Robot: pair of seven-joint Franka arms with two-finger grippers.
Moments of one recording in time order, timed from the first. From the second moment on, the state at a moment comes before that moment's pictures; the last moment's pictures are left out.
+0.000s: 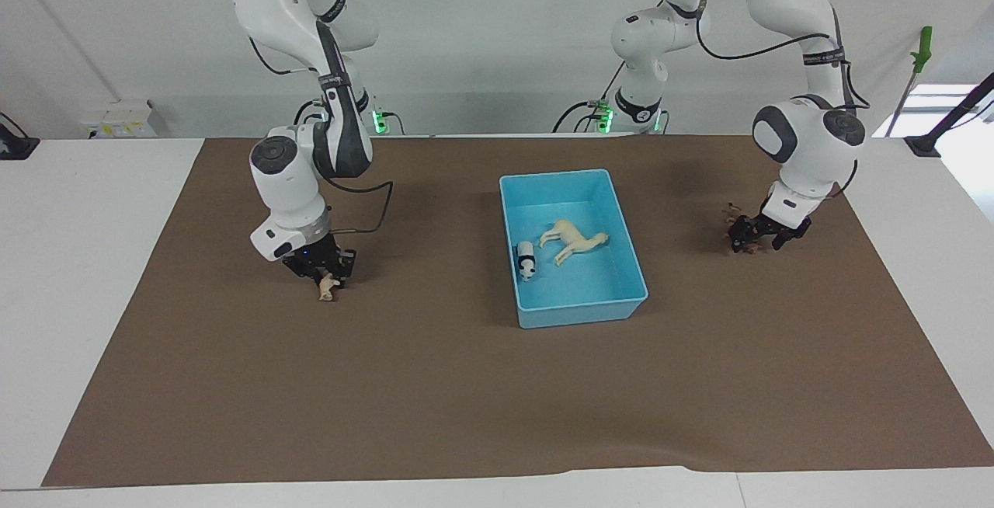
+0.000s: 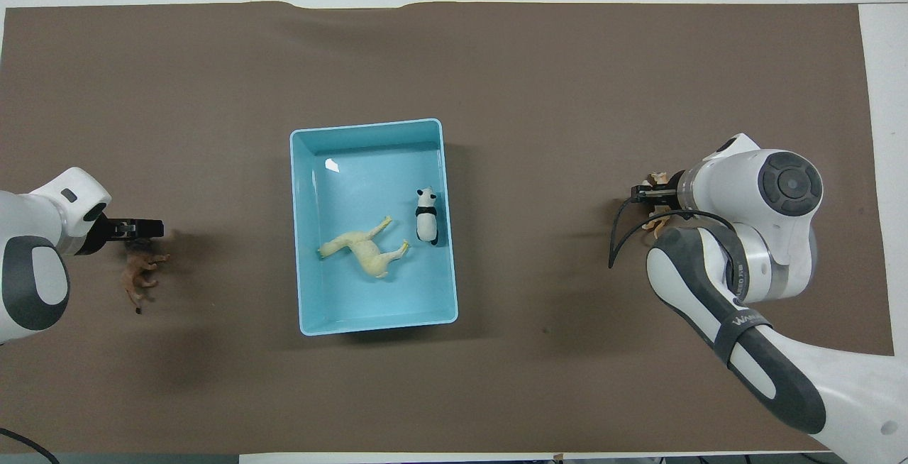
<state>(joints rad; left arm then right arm) 0.26 0.10 -0.06 -2.33 -0.02 2.50 0.24 0.11 0.20 -0.02 -2.25 -0.01 2.56 0.13</state>
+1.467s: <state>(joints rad) 0.23 0.08 -0.08 -2.23 -0.02 2.39 0.08 0.77 0.66 -0.01 -1.31 0.01 2.09 0.98</state>
